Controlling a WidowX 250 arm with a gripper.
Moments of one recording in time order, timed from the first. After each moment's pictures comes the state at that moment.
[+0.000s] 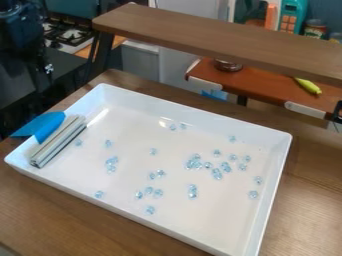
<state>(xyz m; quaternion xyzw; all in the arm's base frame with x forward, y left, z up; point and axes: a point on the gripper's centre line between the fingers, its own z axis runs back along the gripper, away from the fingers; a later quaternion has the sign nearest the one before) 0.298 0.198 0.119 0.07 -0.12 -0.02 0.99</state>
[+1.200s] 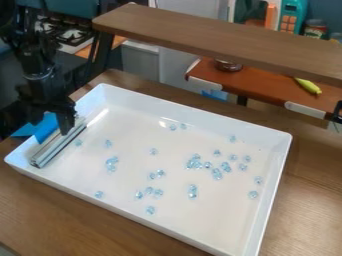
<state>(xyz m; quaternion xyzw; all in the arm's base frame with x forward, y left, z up) 0.316 0.199 0.028 0.07 -0.10 0.08 0.99</state>
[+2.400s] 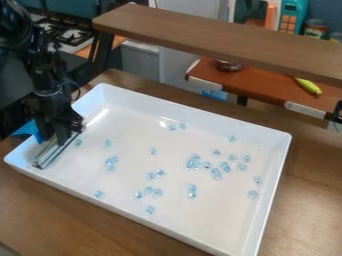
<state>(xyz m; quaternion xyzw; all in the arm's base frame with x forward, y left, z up) 0.318 0.196 0.000 0.08 -0.08 0.09 0.99</state>
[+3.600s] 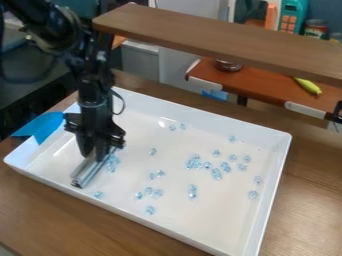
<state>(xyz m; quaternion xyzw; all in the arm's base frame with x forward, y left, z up) 0.320 0.100 -0.004 0.03 -0.03 0.07 1.00</state>
